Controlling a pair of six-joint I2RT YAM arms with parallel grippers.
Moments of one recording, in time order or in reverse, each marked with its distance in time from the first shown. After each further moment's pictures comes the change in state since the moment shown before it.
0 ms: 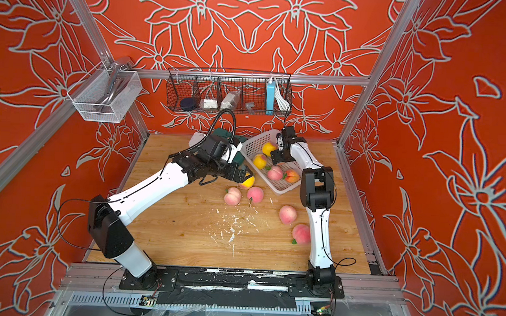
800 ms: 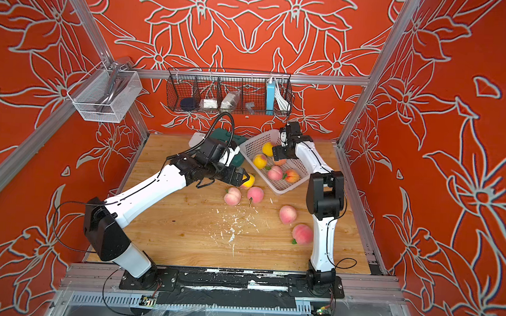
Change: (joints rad) left arm 0.000 -0.005 -0.027 -0.027 -0.030 0.000; right arm 0.001 -0.080 -0.069 0.021 -0.016 0.013
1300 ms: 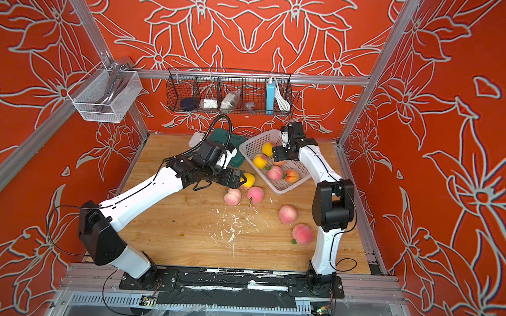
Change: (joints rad) left arm 0.003 -0.085 -0.093 -0.030 -0.026 -0.001; right arm 0.039 -0.371 -0.320 0.087 -0.032 0.045
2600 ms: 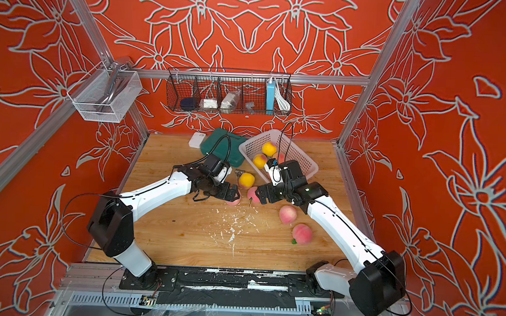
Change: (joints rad) left arm 0.044 0.112 -0.168 -0.001 0.035 -0.080; right arm 0.282 -0.703 -0.658 0.047 -0.100 0.142
